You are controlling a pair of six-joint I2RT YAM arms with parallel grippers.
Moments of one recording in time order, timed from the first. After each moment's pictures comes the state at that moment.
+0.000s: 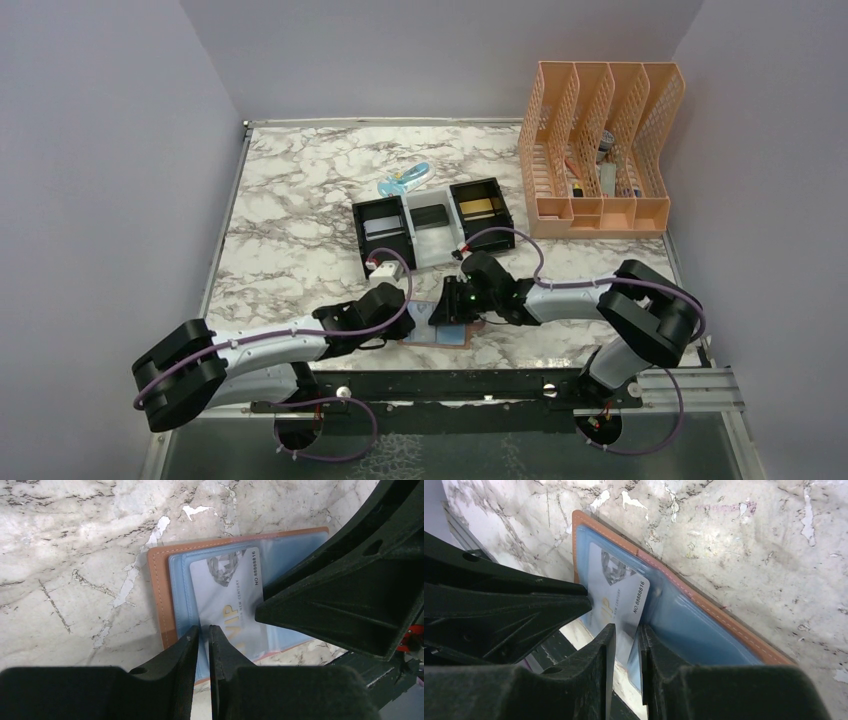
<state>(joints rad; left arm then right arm) -1.02 1.09 0.34 -0.06 -0.19 -0.88 0.92 1.57 0.58 0.23 -0.26 0.85</state>
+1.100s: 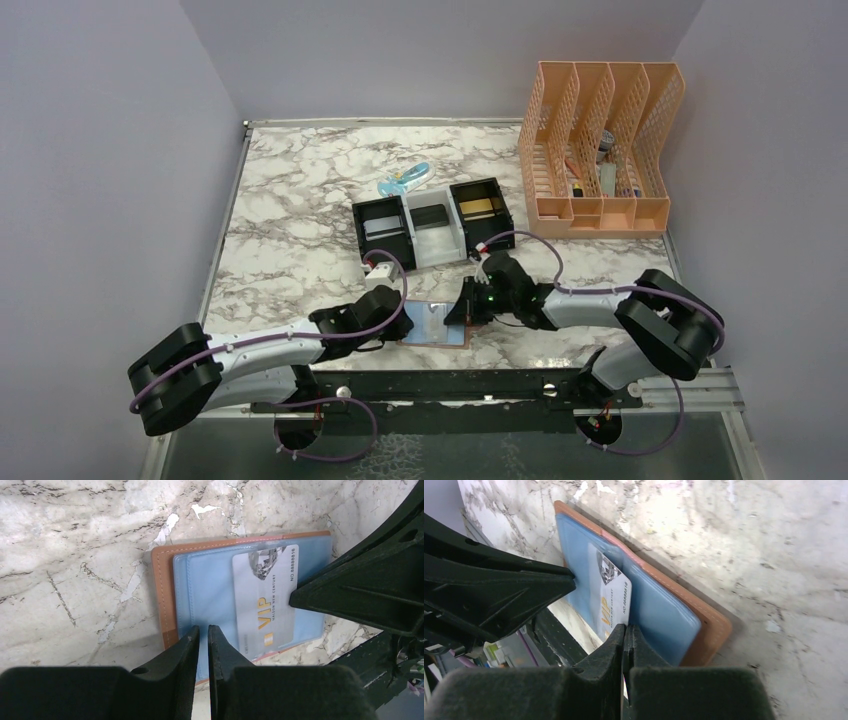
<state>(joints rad) -1.02 1.06 0.31 -0.04 -0.21 -0.92 0.83 1.48 0.46 0.29 -0.33 0.86</state>
